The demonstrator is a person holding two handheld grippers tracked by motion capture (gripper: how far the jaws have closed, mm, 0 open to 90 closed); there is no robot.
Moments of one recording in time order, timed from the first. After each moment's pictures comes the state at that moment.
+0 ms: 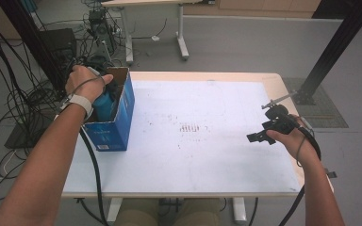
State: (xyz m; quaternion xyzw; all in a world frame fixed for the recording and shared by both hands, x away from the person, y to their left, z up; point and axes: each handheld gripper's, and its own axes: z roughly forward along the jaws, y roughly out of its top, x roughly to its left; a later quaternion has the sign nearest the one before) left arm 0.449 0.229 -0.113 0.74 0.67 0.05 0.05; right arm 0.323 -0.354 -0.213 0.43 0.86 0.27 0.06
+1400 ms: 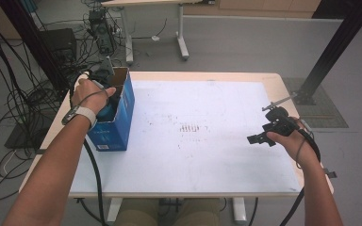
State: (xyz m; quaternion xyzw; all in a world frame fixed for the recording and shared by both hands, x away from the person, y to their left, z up) left arm 0.454 0.231 -0.153 0.75 0.66 0.04 0.03; right arm 0.322 -0.356 -0.220 0.43 0.86 0.27 0.06
